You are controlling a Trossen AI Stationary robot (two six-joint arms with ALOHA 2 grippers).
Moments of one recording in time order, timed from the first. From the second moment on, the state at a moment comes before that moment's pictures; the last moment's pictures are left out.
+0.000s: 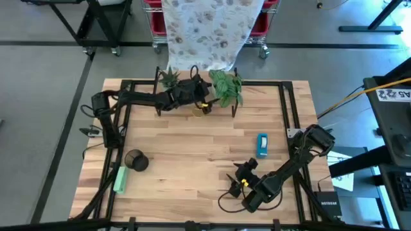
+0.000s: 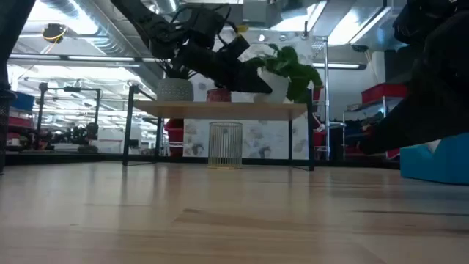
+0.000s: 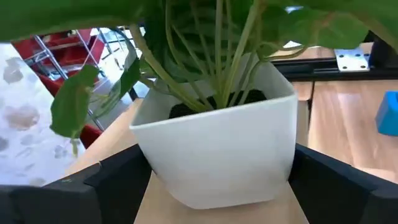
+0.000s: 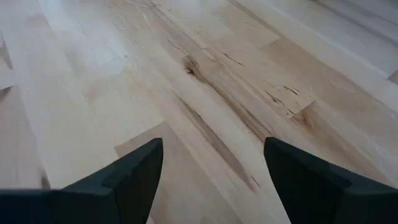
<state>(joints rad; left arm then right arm) 0.39 1.79 1.09 0.46 -0.07 0.26 0.78 1.91 1.00 -0.47 0.92 1.30</state>
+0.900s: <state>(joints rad) 0.41 1.79 1.14 0.45 -0.04 0.30 0.76 1.91 1.00 -0.47 0.88 1.30</state>
